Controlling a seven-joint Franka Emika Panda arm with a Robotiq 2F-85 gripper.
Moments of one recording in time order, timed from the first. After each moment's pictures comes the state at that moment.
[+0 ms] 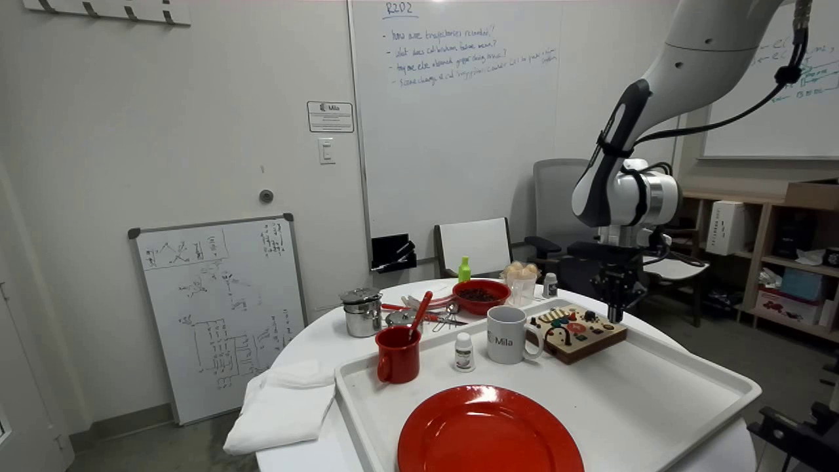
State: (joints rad) arm -0.19 0.88 -0.17 -1.85 0.29 2.60 0.98
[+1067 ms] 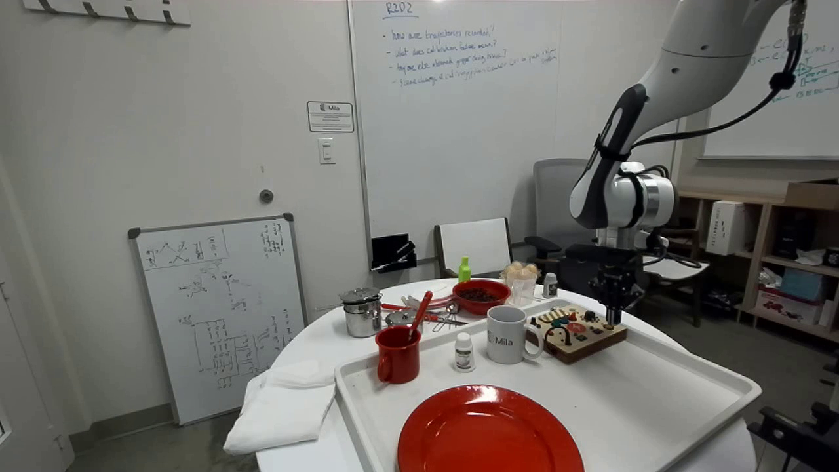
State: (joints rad) arm -0.19 0.90 -0.17 -1.81 0.29 2.57 0.98
